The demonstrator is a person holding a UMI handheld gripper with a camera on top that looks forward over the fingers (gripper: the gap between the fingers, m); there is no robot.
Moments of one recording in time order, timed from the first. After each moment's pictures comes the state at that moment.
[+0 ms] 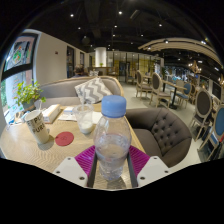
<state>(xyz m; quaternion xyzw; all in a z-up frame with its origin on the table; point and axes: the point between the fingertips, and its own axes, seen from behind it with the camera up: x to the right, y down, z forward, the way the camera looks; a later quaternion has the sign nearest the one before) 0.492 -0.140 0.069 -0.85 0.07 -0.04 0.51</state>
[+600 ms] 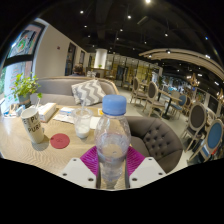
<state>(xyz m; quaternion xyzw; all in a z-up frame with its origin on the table) 0.491 -0.125 0.092 -0.85 0.04 -0.12 0.52</state>
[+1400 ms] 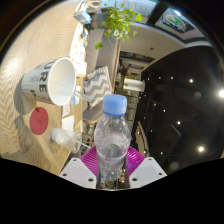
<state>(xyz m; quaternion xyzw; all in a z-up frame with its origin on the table) 0.340 -0.009 0.228 -0.58 -0.43 -0.61 0.33</state>
